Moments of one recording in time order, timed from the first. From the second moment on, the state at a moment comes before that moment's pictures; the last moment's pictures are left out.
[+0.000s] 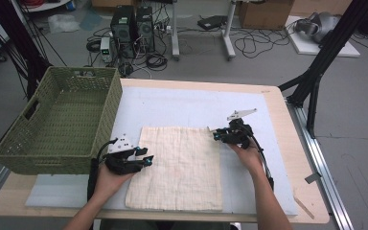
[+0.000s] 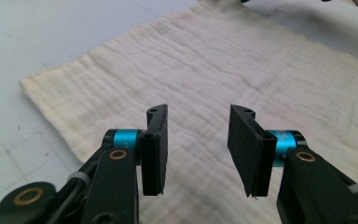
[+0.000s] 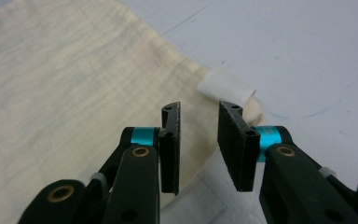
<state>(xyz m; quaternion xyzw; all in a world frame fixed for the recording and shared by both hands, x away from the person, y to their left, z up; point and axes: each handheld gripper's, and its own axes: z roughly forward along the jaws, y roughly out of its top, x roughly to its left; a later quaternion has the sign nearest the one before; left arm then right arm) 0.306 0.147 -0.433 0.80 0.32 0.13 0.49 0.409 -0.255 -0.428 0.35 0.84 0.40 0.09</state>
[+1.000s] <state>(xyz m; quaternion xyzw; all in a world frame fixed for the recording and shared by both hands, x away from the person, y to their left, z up) 0.353 0.132 -0.416 0.77 0.36 0.18 0.50 0.374 -0.260 -0.417 0.31 0.83 0.46 0.10</state>
